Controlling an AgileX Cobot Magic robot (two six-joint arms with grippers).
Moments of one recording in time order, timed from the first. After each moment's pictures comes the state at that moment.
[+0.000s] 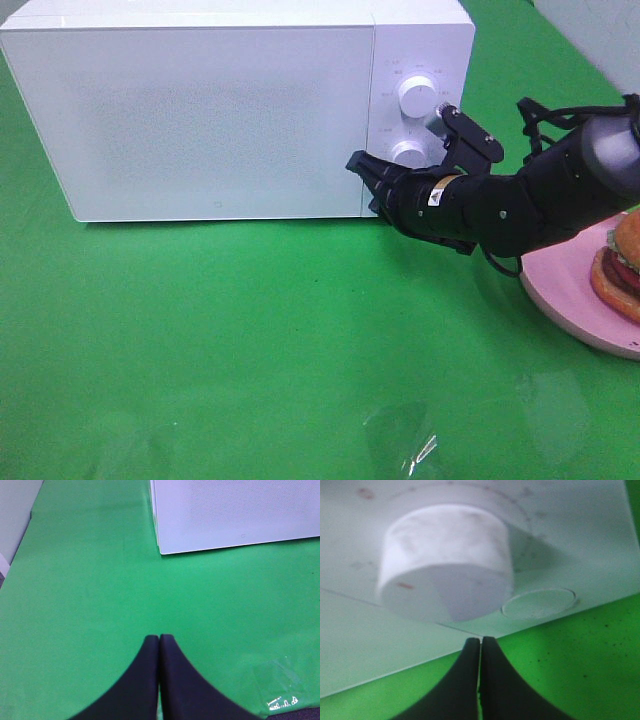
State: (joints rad) left arm -0.04 0.00 -0.50 -0.05 1.05 0.12; right arm 0.47 2.04 -0.88 0.05 -0.54 0.82
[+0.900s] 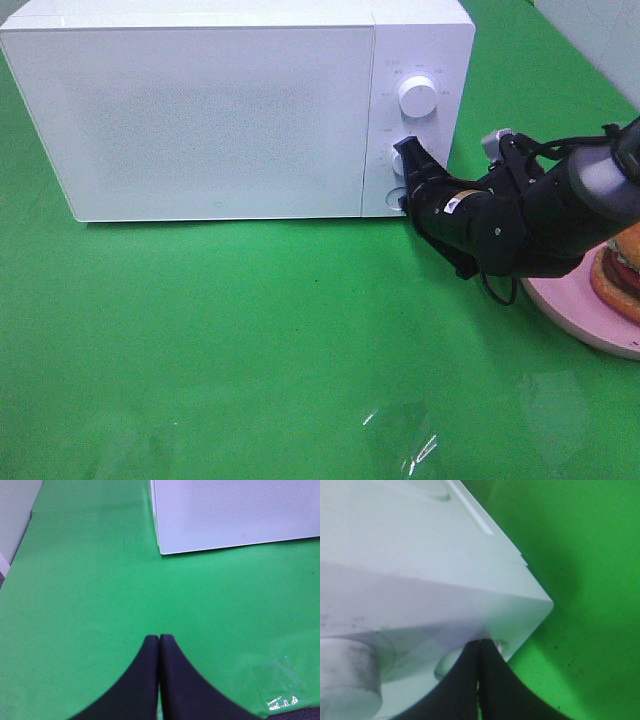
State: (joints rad) left arm -0.04 0.00 -0.50 -0.05 1.05 0.12; right arm 0.45 2.09 -0.84 0.32 -0.73 0.99
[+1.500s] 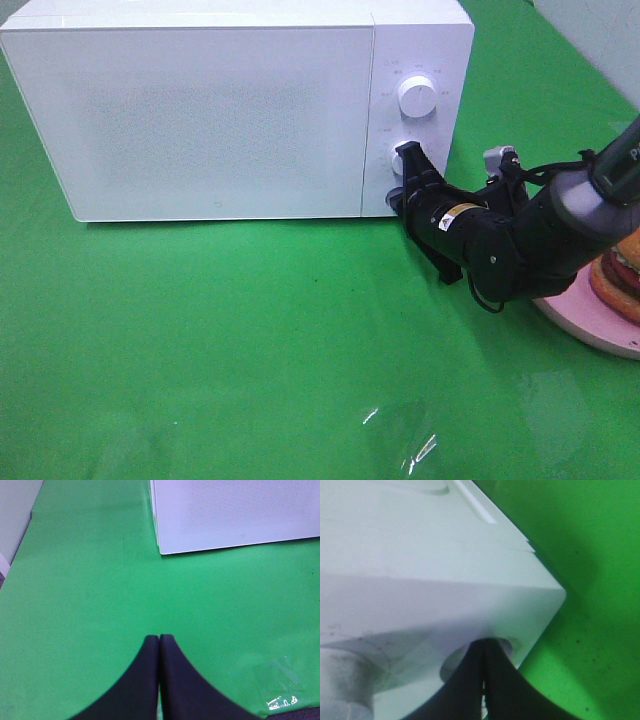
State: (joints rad) left arm -0.04 0.00 -0.50 -0.05 1.05 0.12; right arm 0.44 2.18 -0.85 0.20 -0.90 1.19
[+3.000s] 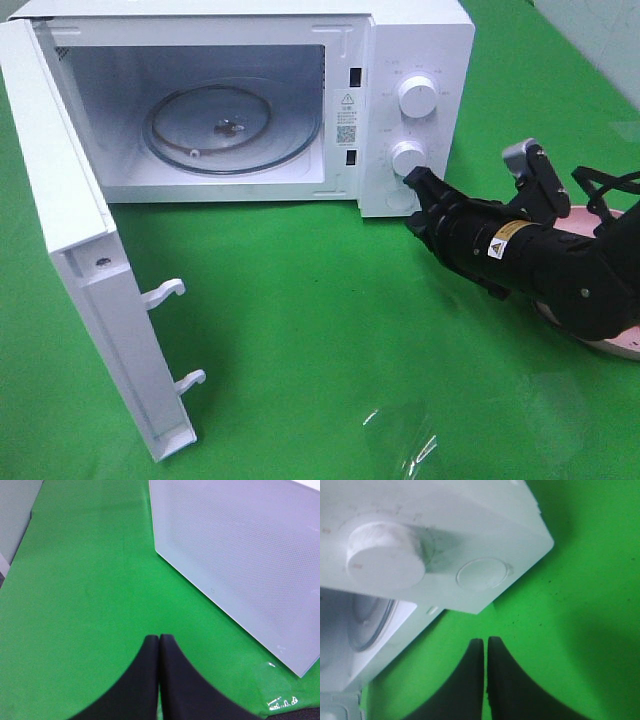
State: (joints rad) left arm -0.04 0.00 -0.50 -0.05 1.05 0.12; right arm 0.42 1.95 -0.58 -0.05 -0.88 1.01
